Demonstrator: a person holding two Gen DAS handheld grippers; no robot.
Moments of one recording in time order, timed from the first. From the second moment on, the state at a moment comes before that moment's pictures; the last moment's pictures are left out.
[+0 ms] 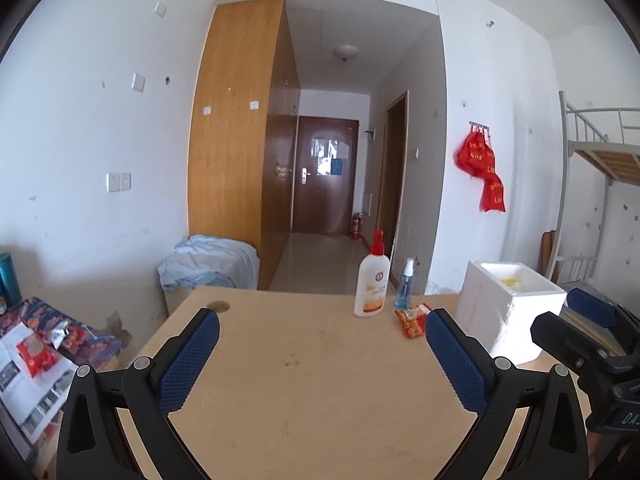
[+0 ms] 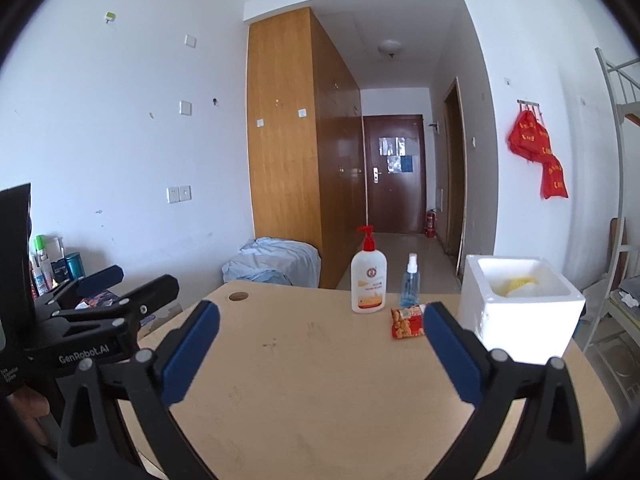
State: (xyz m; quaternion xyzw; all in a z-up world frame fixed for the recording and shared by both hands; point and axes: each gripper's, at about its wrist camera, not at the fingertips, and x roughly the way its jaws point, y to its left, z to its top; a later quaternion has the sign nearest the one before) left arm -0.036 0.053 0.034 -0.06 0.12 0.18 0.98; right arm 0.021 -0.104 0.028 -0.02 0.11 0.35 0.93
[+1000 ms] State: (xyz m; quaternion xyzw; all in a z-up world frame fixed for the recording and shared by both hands) left arm -0.058 0.044 -0.020 -0.06 0.12 0.19 0.97; right arm -0.003 -0.110 -0.018 -0.01 0.14 0.32 0.94
